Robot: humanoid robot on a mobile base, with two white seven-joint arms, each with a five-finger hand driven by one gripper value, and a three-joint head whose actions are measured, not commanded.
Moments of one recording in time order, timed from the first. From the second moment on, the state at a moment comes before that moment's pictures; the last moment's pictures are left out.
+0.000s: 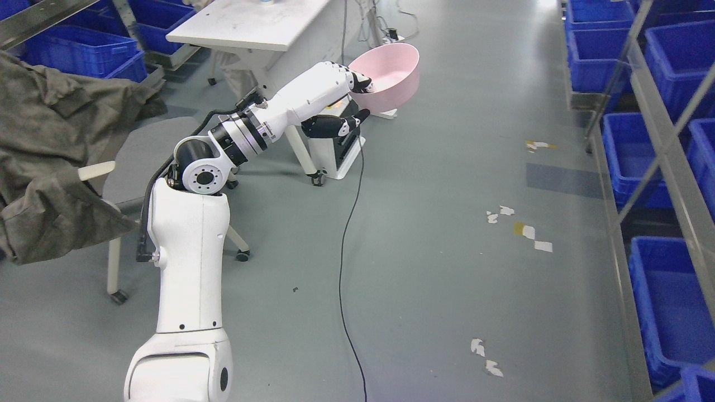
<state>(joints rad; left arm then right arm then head) -0.62 0.00 0.11 -1.33 -0.68 -0.79 -0.74 0.00 0.00 0.05 0.00 0.06 -0.08 -0.03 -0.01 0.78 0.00</state>
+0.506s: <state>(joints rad) -0.62 0.00 0.10 -1.33 -0.68 -0.79 -0.74 0.00 0.00 0.05 0.00 0.06 -0.08 -0.03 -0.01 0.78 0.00</state>
